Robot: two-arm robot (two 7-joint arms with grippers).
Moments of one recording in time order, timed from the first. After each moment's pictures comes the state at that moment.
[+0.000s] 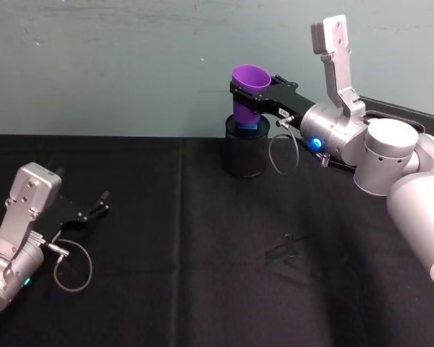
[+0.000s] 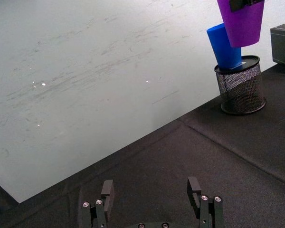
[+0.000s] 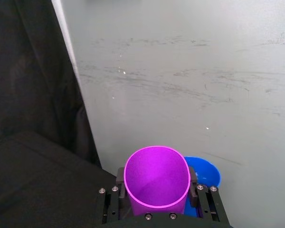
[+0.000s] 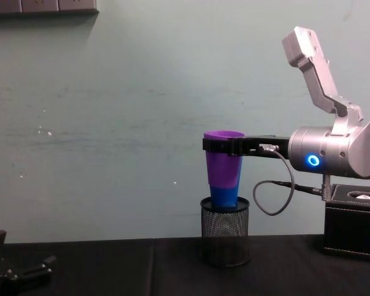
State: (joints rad) left arm -0.20 0.60 0.45 -1.41 -0.25 -0.12 0.03; right arm 0.85 0.09 -0.38 -0.75 0.34 0.01 0.46
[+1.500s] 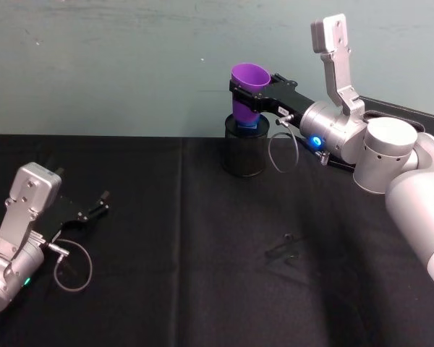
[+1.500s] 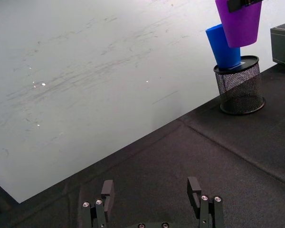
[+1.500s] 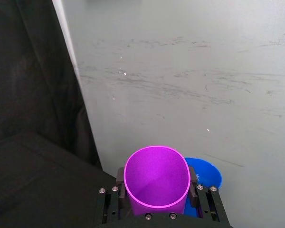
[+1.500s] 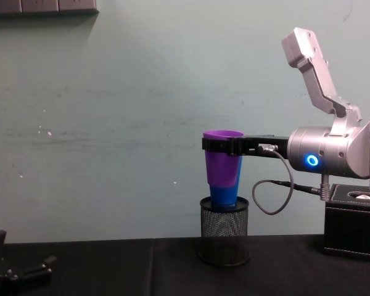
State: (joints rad) left arm -0.20 0.60 0.45 -1.41 -0.25 -0.12 0.03; right arm 0.88 0.08 -0.37 -0.70 0.33 -0.01 0.48
